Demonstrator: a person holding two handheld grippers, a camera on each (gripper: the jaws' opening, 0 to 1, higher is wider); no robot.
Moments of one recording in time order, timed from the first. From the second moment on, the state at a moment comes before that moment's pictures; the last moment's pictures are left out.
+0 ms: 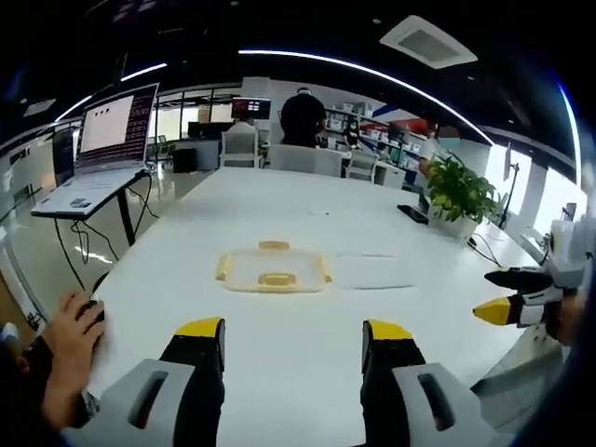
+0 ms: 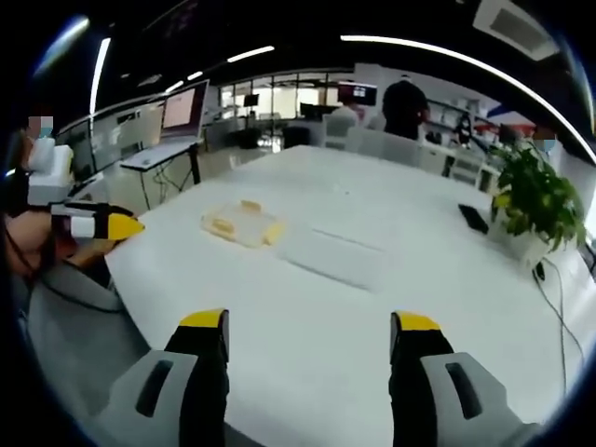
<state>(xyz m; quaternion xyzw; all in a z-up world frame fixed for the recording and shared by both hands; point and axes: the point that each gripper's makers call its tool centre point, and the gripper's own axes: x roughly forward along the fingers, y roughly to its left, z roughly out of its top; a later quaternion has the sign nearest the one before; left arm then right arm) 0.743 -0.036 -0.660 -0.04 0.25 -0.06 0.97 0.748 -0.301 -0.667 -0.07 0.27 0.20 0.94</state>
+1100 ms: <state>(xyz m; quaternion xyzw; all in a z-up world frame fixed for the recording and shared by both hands) 0.804 -0.015 -0.684 0.03 0.30 -0.14 0.94 0.811 -0.257 -0.670 -0.10 0.28 0.27 0.91</state>
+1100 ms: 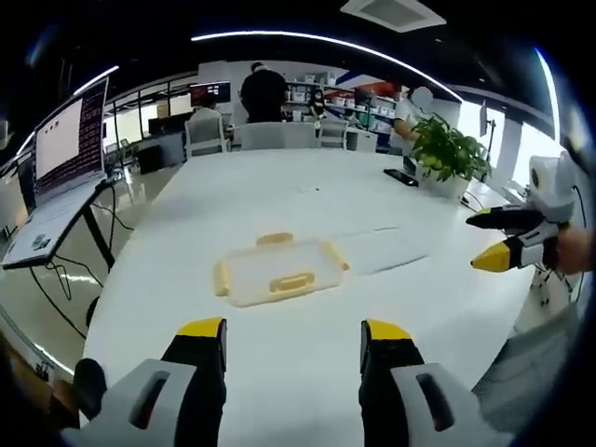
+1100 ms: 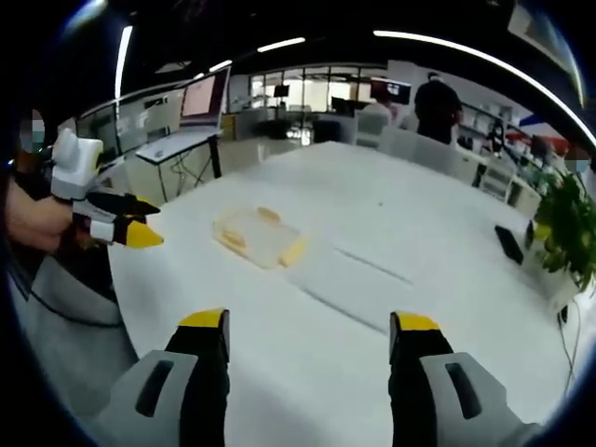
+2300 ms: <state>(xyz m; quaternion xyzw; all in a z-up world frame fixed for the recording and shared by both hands) 0.860 -0.012 -0.686 0.13 0.32 -0.28 0.89 0.851 -0.193 -0.664 -0.14 0.30 0.38 0.87</state>
